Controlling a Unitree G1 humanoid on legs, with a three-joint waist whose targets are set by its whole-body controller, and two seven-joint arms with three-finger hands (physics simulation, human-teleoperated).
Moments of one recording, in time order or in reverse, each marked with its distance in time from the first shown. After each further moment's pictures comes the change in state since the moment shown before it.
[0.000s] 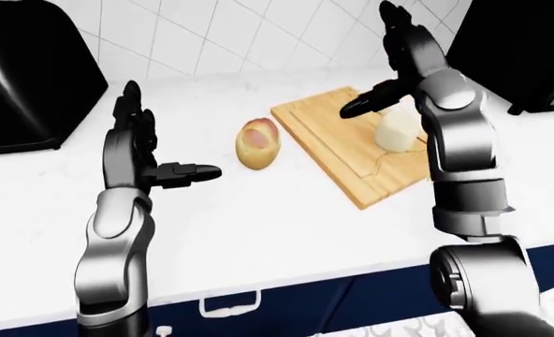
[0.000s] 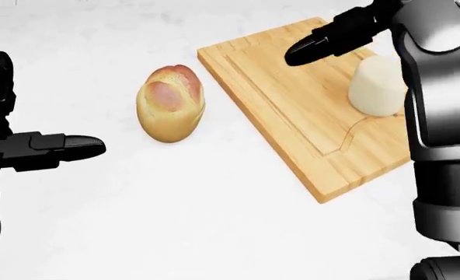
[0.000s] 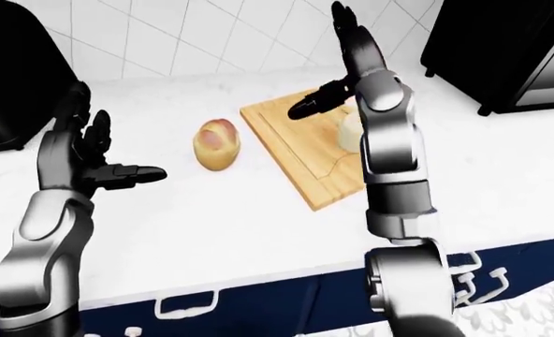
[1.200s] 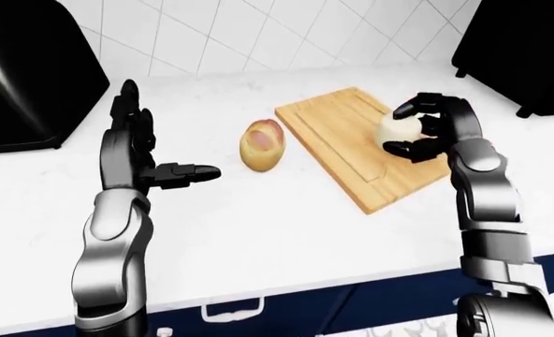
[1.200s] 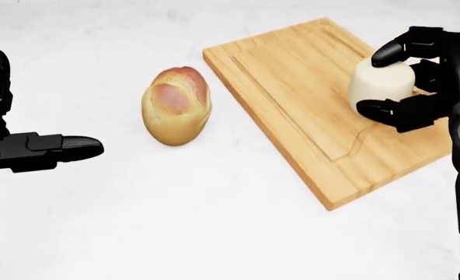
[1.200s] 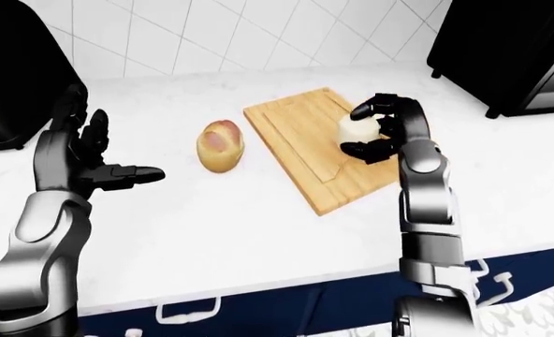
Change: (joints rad) left arm 0.006 -0.001 0.006 -0.022 0.002 0.008 -0.003; right arm 0.327 -0.087 -0.137 0.005 0.087 -0.098 -0.123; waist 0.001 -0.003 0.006
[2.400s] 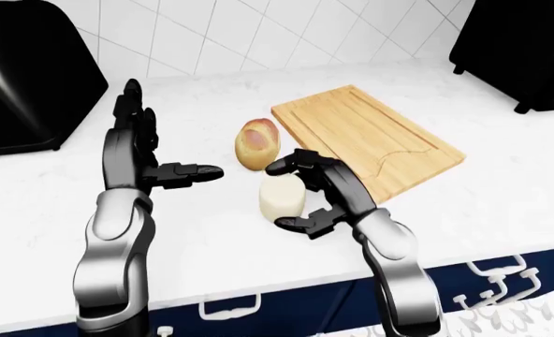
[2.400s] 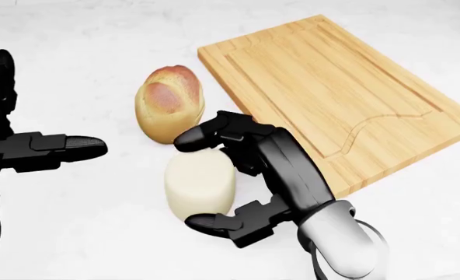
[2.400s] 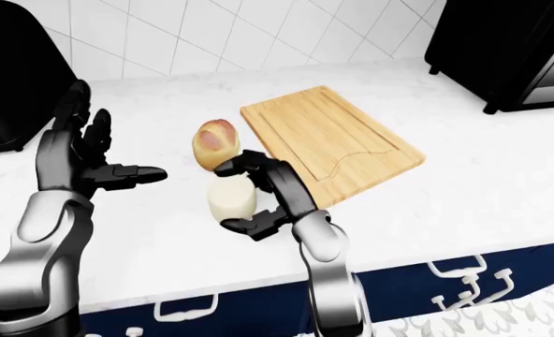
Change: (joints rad) left arm -0.002 -0.008 -0.009 -0.014 -0.002 0.013 0.002; right arm 0.429 0.467 0.380 -0.746 -0.162 0.159 0.246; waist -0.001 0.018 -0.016
